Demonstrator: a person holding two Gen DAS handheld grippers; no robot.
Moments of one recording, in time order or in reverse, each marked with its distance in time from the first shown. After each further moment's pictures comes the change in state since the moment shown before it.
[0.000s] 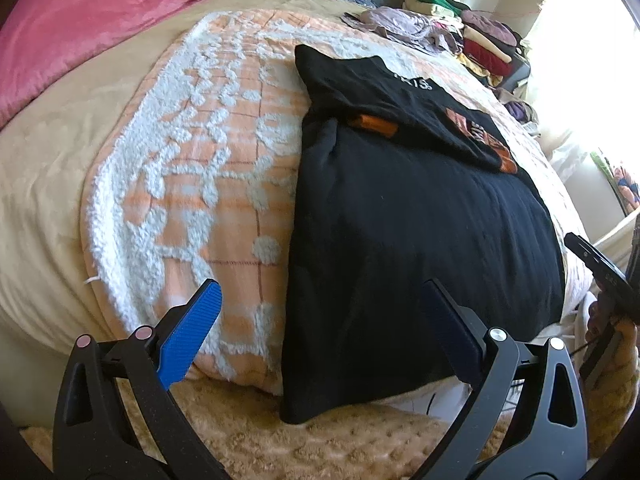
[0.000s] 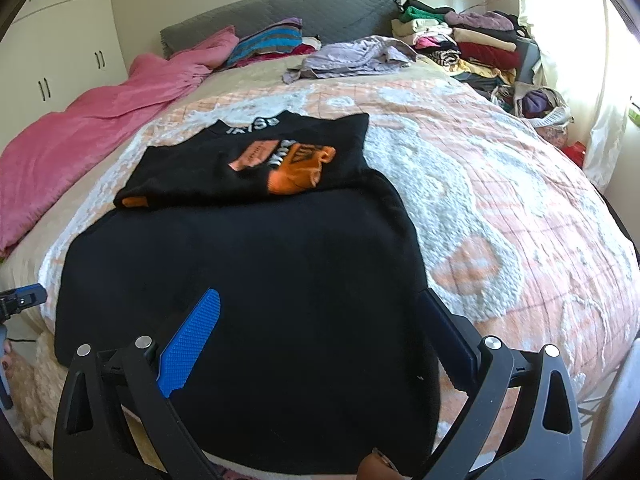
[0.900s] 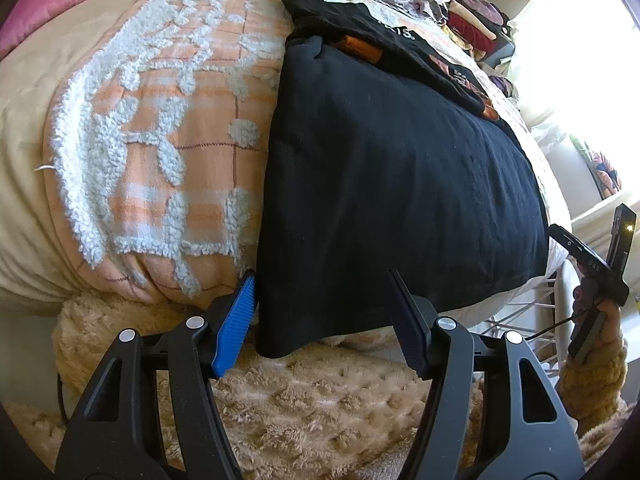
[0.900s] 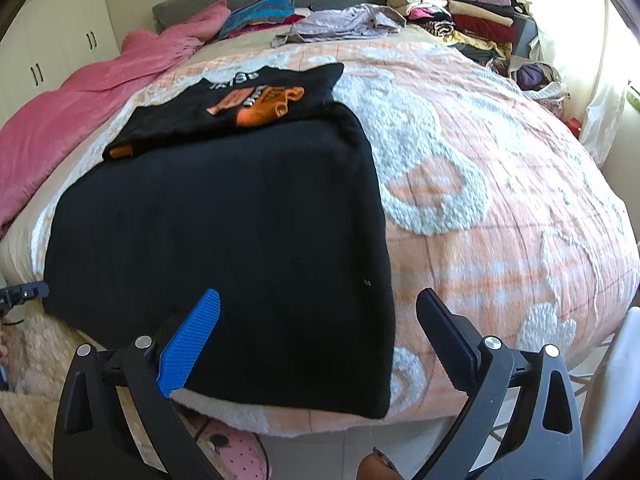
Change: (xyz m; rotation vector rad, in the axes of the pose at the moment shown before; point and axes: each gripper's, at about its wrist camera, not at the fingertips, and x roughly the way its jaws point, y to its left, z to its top) left arm 0.017 0.005 -0.048 -0.028 0.131 -0.116; right arm -0.007 -0.032 -0.046 0.001 0.114 -0.007
